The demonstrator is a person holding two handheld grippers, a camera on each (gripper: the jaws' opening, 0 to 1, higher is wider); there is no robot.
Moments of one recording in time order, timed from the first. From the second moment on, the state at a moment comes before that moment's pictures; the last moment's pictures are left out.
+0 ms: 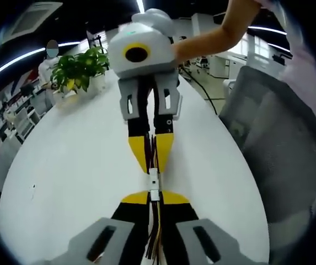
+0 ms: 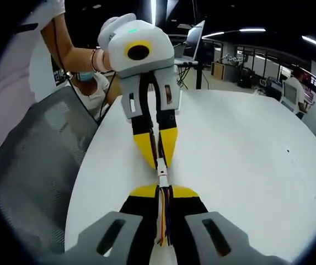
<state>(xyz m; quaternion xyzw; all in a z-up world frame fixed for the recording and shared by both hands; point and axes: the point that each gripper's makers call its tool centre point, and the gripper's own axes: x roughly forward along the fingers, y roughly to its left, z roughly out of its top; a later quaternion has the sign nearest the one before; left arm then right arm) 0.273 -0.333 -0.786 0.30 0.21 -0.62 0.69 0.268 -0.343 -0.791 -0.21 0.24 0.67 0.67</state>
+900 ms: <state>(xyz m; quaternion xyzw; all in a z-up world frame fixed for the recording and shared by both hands) 0.274 -0.331 -0.788 0.29 0.22 -0.62 0.69 0.267 -0.341 -0.790 -0.17 0.27 0.67 0.67</state>
